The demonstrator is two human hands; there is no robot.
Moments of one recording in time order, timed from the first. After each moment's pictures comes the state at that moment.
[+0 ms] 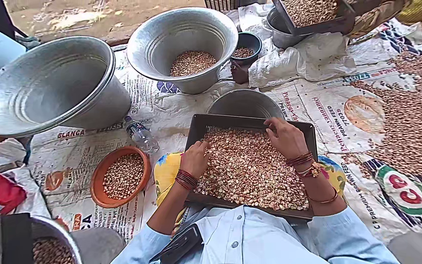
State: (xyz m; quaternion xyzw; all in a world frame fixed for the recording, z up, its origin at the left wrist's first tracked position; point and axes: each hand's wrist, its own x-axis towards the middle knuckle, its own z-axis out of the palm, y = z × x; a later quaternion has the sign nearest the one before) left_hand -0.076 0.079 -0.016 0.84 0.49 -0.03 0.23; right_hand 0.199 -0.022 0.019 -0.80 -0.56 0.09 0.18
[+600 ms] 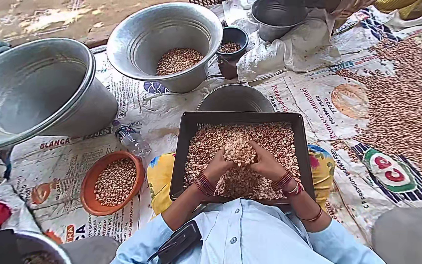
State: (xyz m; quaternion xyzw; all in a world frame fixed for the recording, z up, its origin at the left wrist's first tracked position) left_hand -0.020 0.017 -0.026 0.54 0.38 0.15 0.74; right_hand 0.152 -0.072 -0.012 -0.69 -0.50 0.43 0.31
